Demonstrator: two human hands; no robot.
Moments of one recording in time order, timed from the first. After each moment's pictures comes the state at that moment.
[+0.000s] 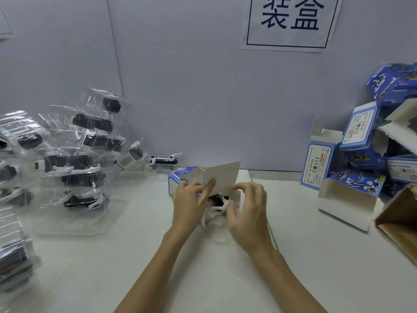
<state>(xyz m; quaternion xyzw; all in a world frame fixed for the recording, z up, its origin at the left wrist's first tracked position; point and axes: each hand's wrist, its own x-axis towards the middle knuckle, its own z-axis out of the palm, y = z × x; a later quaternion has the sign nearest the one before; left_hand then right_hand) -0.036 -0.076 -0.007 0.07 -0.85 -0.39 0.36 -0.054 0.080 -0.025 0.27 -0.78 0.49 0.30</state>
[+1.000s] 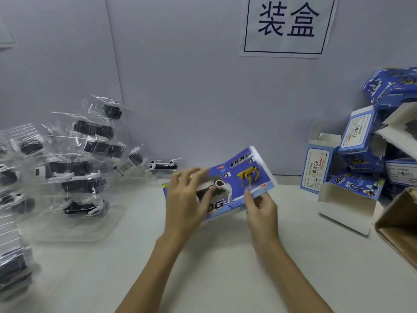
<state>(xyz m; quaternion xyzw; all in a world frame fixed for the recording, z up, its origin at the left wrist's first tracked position) -0.013 -0.078 0.015 0.01 -0.85 -0.21 0.47 -0.074 0.085 -0.009 0.08 -0.62 0.77 0.12</state>
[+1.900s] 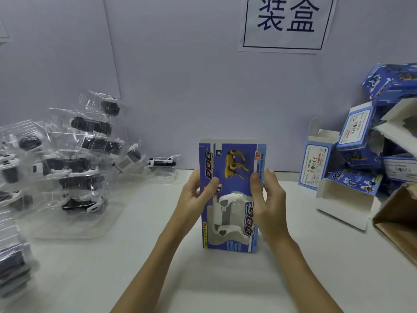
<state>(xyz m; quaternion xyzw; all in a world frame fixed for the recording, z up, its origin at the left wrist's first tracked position) -0.004 -0.059 0.029 -0.07 -0.67 -0.70 0.25 -0.050 0.105 0.027 0.31 -0.64 0.66 0.24</state>
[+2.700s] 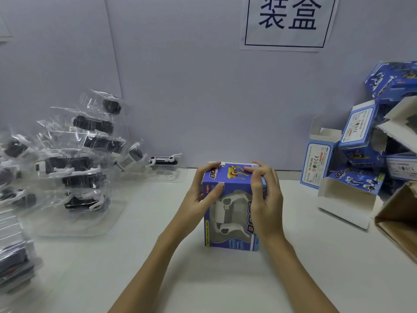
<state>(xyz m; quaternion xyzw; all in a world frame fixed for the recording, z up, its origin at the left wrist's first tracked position) -0.003 -0.065 0.019 -0.15 -0.70 -0.67 0.22 -0.053 0.096 0.022 0.27 -0.63 0.68 0.26</state>
